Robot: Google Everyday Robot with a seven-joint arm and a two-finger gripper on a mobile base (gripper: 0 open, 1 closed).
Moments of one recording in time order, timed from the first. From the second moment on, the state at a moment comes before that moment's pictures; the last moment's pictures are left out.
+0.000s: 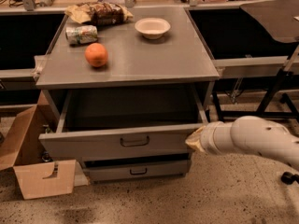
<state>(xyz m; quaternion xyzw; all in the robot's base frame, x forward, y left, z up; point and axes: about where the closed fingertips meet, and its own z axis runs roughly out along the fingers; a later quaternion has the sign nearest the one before) 0.529 -0.167 0.653 -0.46 0.82 0.04 0.34</state>
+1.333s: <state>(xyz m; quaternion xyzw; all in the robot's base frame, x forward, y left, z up) 0.625 -0.171 0.654 -0.46 0.80 0.04 0.38</state>
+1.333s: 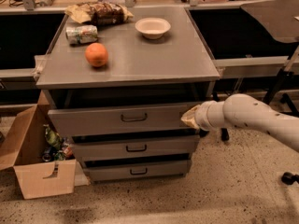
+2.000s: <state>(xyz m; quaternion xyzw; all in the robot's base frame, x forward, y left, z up) 0.648 -0.164 0.667 -0.48 0.78 0.04 0.41</state>
